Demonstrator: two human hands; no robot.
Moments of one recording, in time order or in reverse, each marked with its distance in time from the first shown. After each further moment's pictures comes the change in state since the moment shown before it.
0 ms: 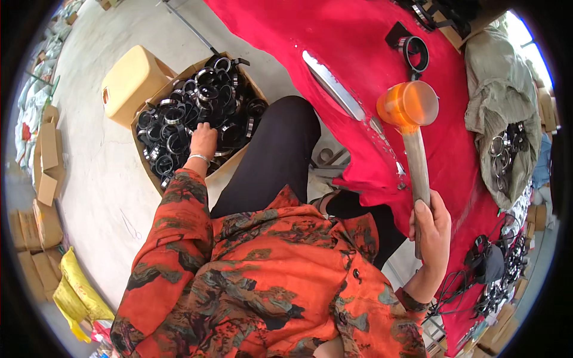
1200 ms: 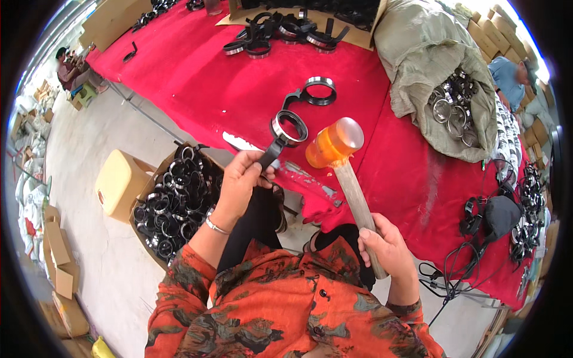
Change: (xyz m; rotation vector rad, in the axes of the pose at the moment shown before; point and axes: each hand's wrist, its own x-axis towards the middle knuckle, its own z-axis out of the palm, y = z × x) left_hand 0.013 0.201 -0.272 -1.958 -0.185 0.232; right_hand -0.032 0.028 -0.017 0.469 -0.171 0.118
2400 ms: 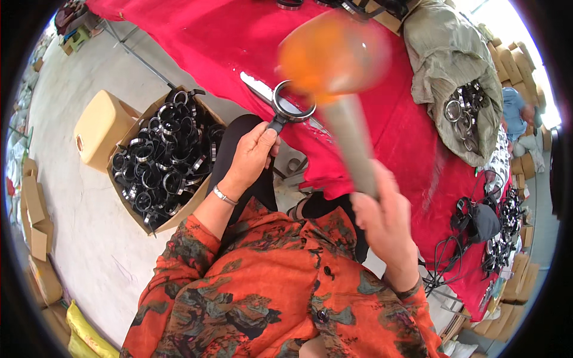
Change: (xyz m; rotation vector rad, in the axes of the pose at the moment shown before) left_hand -0.026 -0.045 -0.018 0.085 -0.018 0.028; right_hand 0.008 -0.034 0.066 -0.662 0.072 -0.613
